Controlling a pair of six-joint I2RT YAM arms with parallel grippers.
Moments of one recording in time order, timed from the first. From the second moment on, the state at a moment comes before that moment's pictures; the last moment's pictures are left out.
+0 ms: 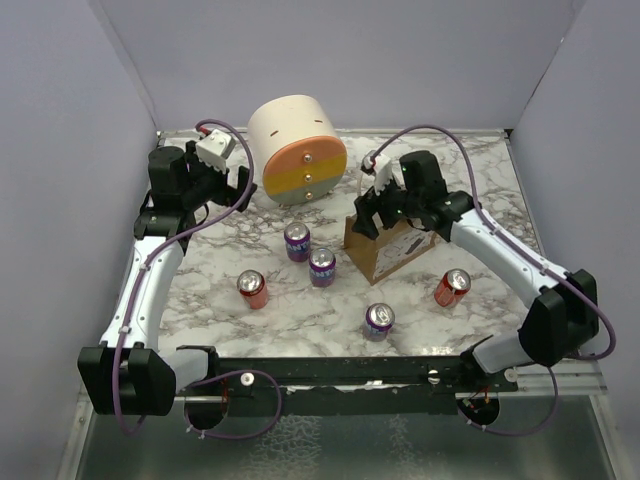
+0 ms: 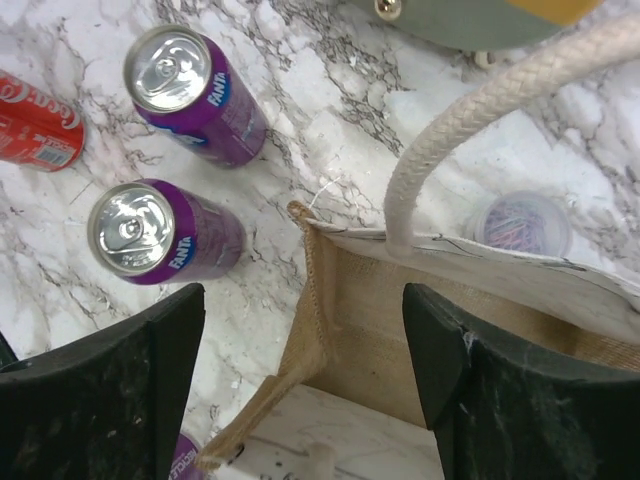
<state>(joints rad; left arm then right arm) -0.03 1.17 1.10 -0.26 0.47 0.19 0.51 1.48 1.21 -0.40 -0.38 -0.17</state>
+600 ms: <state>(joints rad) -0.03 1.18 1.09 -0.27 0.53 0.23 0.49 1.10 1.21 -0.63 -0.39 -0.47</state>
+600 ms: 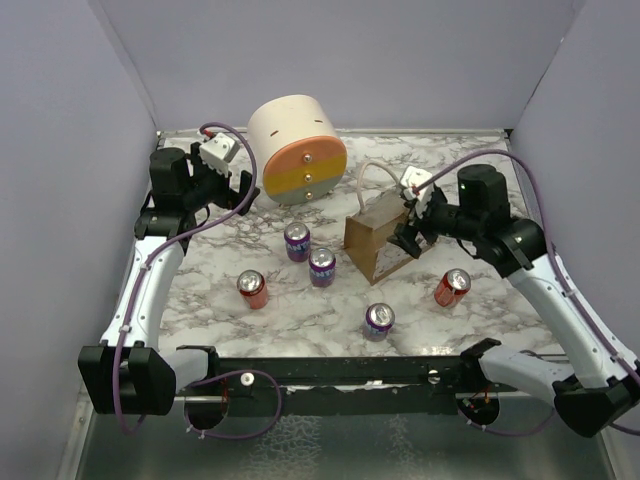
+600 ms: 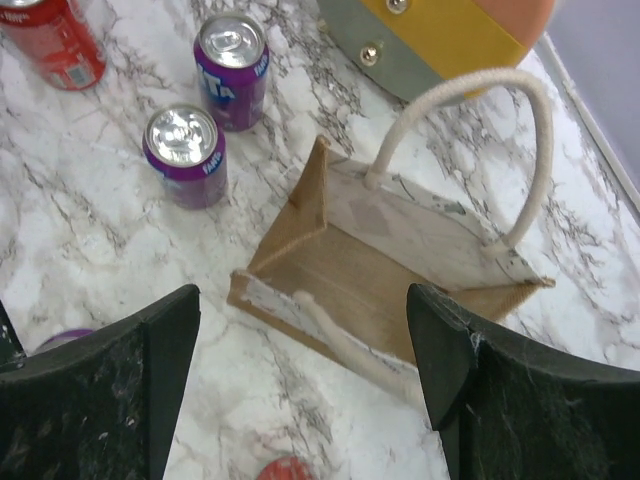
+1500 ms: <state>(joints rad) -0.03 1.18 1.09 -0.34 0.57 0.26 0.17 0.92 0.85 -0.95 -0.23 -0.58</state>
